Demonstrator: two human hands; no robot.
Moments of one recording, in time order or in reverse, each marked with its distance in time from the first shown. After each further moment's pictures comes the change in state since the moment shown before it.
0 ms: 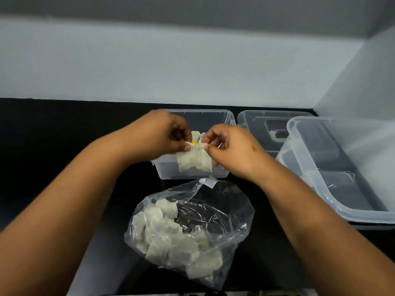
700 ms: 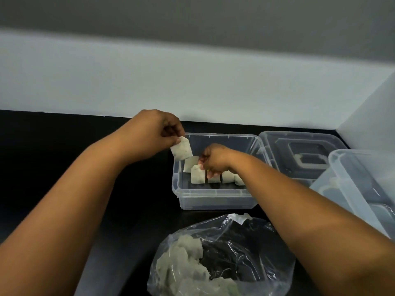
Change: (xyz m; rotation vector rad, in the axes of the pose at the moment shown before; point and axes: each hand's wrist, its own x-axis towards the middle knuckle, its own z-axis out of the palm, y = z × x) left_hand 0.029 -0.091 -0.047 -0.052 0.127 -0.100; right_hand 0.159 0.031 0.077 -0.078 -0.499 0.387
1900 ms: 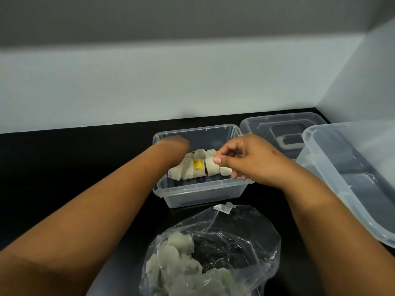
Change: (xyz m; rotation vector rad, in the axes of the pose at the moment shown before) left_hand 0.087 0.017 0.113 0.728 -0.556 -0.144; right_hand -0.145 0.041 -0.021 0.175 0.385 -0.234
